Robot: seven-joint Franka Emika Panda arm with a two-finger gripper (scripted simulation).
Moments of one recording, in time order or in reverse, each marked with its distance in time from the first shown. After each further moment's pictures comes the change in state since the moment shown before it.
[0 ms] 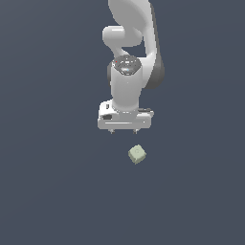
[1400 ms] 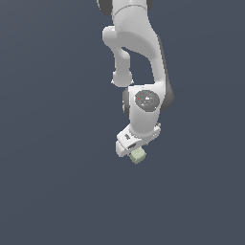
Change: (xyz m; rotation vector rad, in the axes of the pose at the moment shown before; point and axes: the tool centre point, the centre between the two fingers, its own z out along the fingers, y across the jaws) arm 0.039 -0.060 0.077 0.018 -0.010 -0.494
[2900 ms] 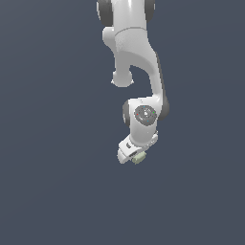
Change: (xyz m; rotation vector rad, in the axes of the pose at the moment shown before) arm 0.004 -0.003 0.056 0.003 0.001 -0.040
